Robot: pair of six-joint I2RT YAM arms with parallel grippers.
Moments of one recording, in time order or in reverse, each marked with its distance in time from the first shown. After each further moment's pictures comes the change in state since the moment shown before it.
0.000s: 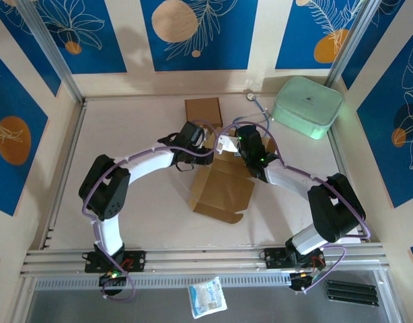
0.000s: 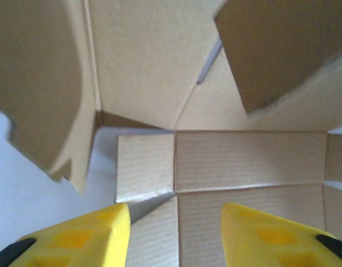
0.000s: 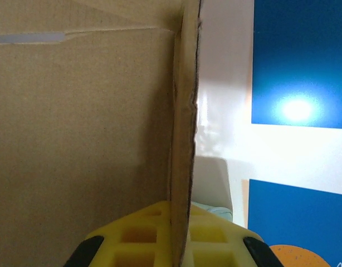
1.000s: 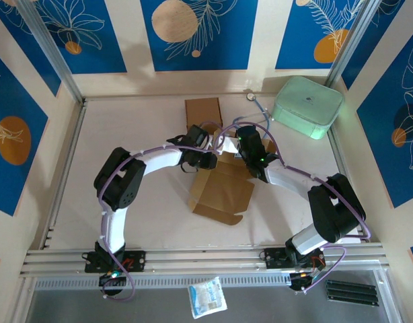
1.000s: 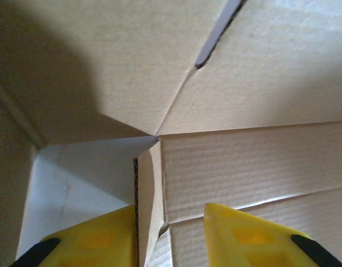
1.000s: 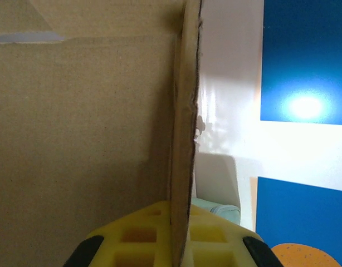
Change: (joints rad) left arm 0.003 0.149 0.034 0.057 0.143 0.023; right arm 0.000 -0.002 0.000 -0.030 0.000 0.022
